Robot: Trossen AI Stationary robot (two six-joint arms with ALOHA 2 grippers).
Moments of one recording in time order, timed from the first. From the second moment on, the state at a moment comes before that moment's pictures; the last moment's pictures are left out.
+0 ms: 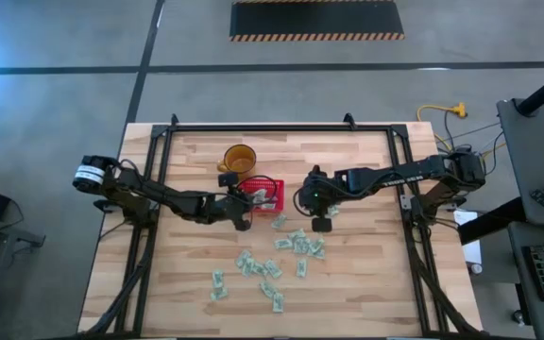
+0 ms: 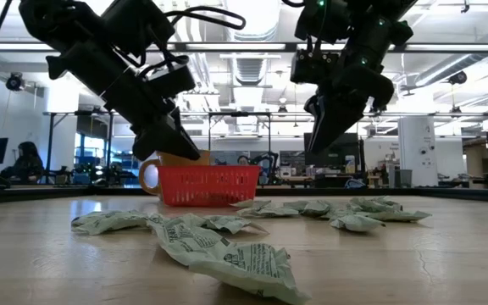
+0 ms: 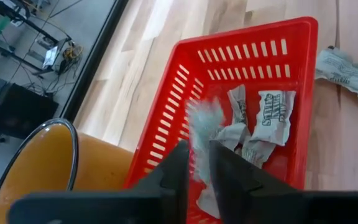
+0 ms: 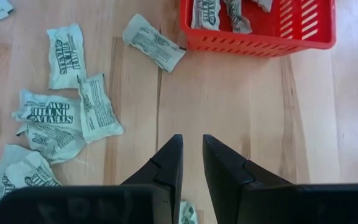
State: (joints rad) left arm -0.11 1.51 0.65 0.14 -0.66 0.11; right arm -0.04 1.59 0.99 -0.47 0.03 -0.05
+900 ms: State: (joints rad) left arm -0.20 1.33 0.65 -0.07 -0.66 0.00; right arm -0.03 1.59 0.83 -0.57 0.03 0.12
